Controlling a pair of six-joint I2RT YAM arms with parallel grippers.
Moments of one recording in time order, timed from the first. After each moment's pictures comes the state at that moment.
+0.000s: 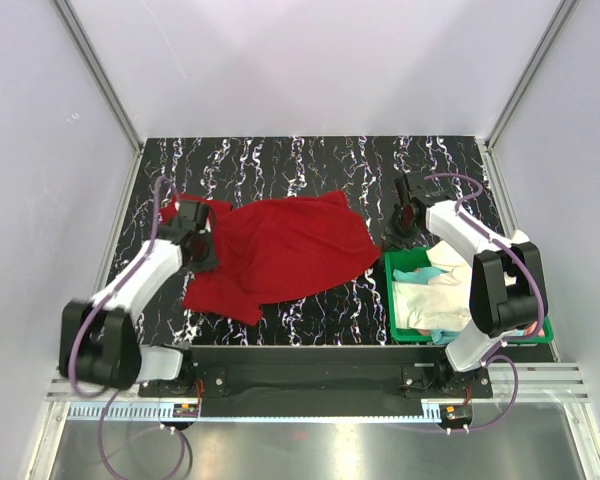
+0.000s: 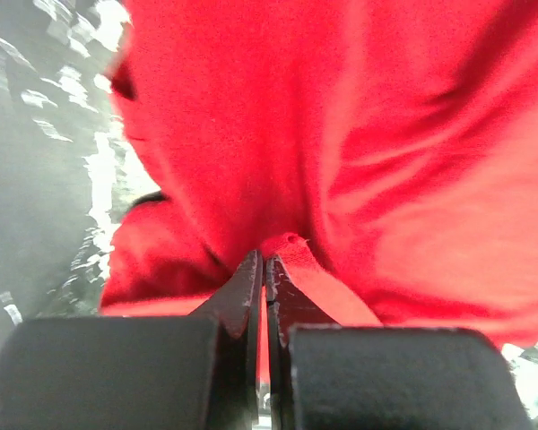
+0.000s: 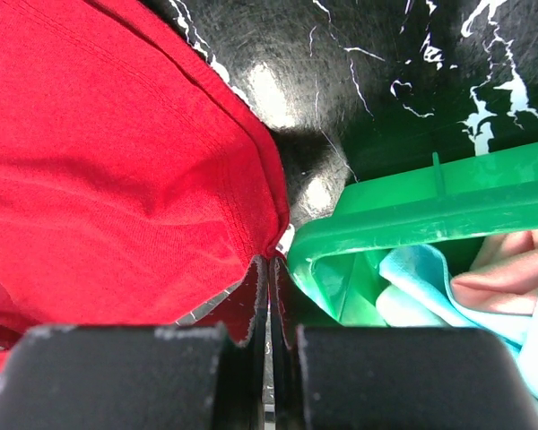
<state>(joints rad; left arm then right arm) -0.19 1.36 0.85 -0.68 -0.08 -0.39 0.25 1.65 1.16 -0.70 -0.07 0.74</state>
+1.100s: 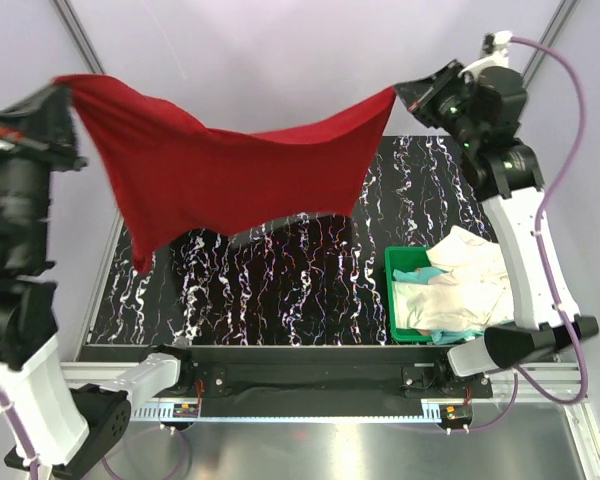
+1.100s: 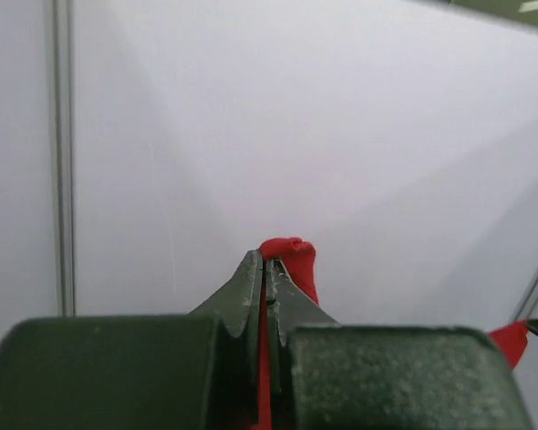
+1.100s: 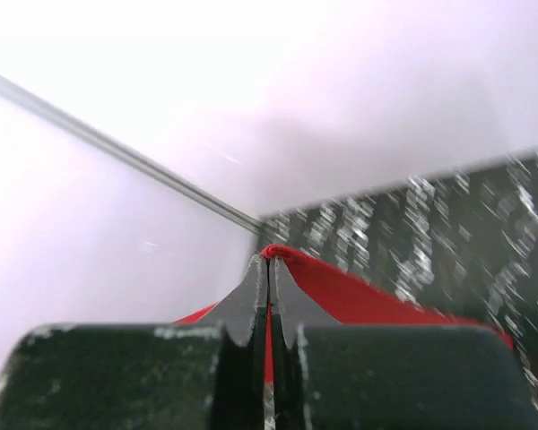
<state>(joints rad) -0.19 1.04 2.09 -0.59 -0.13 -0.16 0.25 1.47 1.89 -0.47 -0.10 0.77</state>
